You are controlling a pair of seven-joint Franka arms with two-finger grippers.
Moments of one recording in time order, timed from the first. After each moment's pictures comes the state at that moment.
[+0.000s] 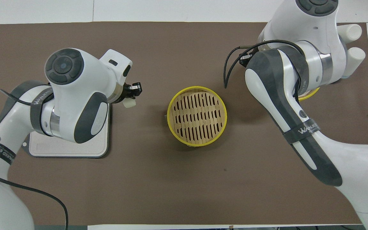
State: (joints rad) left arm -0.49 0.20 0.04 -1.81 -0.07 2.12 -0.58; right arm 0.18 0.49 0.10 -1.31 -0.06 1.80 0.32
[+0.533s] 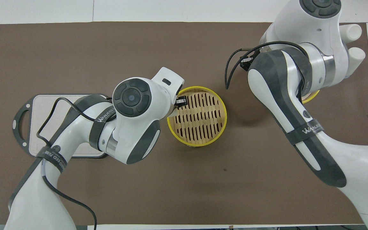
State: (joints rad) left arm -0.69 0.25 0.03 -1.81 -0.08 2.25 -0.69; right arm 0.17 0.47 0.10 -1.34 -0.02 1.80 0.32
